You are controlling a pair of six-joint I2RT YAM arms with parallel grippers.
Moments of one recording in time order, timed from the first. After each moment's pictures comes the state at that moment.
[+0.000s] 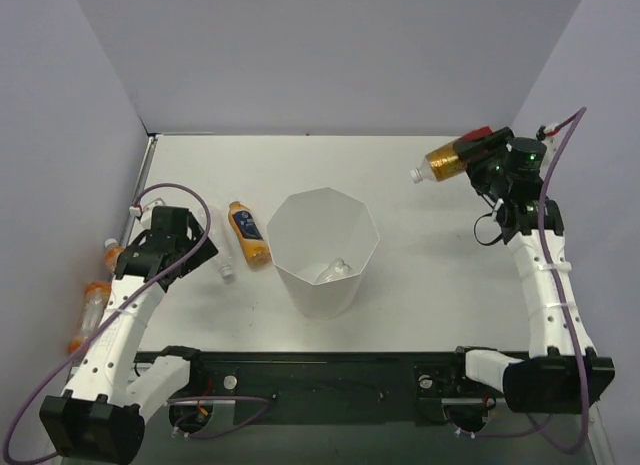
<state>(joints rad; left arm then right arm) -0.15 0.94 0.93 -0.92 -0.32 -0.69 -0.08 1.23 1.15 -0.39 0.01 0.97</state>
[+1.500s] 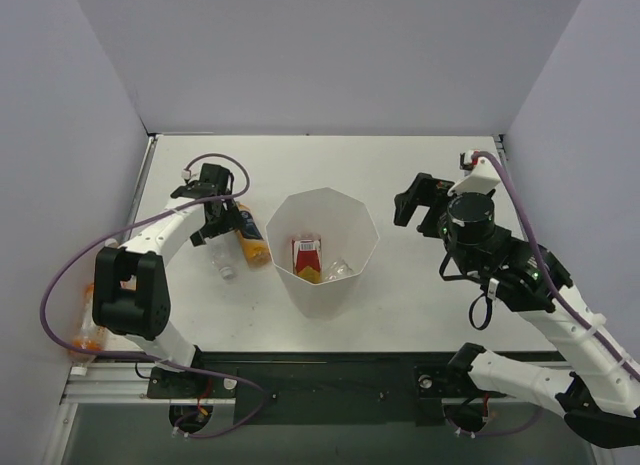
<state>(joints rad) -0.19 1.63 1.19 -0.70 -0.30 -0.62 0.79 0.93 1.32 -0.74 0.62 0.53</state>
